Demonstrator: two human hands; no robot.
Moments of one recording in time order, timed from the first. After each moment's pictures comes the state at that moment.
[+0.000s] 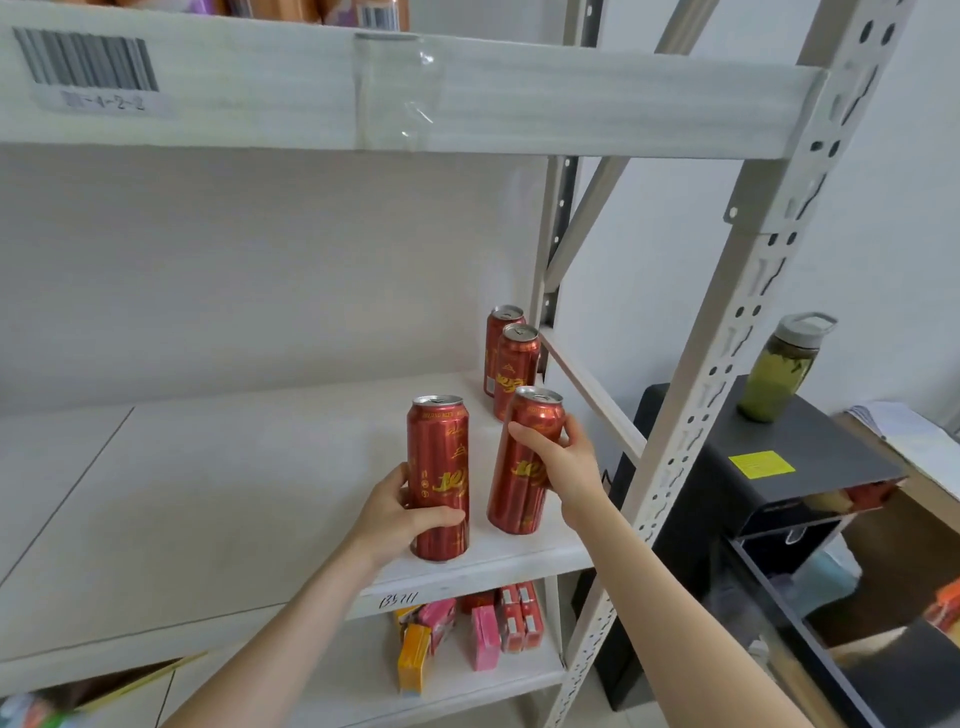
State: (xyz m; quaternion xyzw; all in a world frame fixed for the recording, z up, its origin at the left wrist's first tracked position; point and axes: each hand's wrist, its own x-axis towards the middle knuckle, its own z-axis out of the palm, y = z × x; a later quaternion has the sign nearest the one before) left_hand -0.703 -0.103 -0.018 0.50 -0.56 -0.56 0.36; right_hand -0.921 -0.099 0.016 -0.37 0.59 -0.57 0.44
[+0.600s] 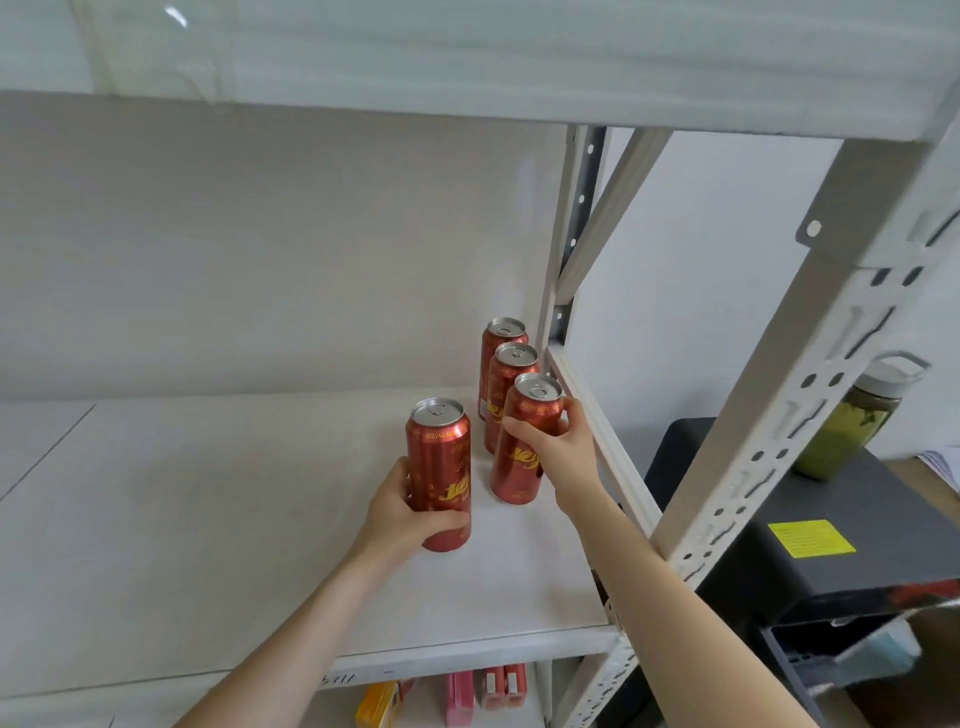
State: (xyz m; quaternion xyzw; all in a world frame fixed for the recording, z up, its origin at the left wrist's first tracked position) left_hand -0.770 -0.185 -0.053 0.55 -0.53 -0.49 0.42; right_hand -0.977 -0.214 -0.003 -0.42 0.56 -0.57 0.43
